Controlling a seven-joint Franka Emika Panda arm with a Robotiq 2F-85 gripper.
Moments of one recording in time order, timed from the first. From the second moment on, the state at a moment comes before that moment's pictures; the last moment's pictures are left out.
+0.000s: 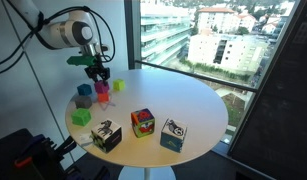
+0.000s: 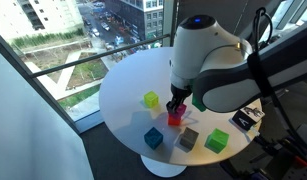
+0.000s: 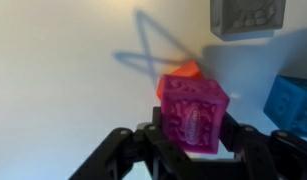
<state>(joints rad) 0.26 0.33 0.07 -2.21 -0.25 2.57 0.25</state>
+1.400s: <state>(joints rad) 0.26 0.29 0.06 -2.17 -0.19 2.56 0.31</state>
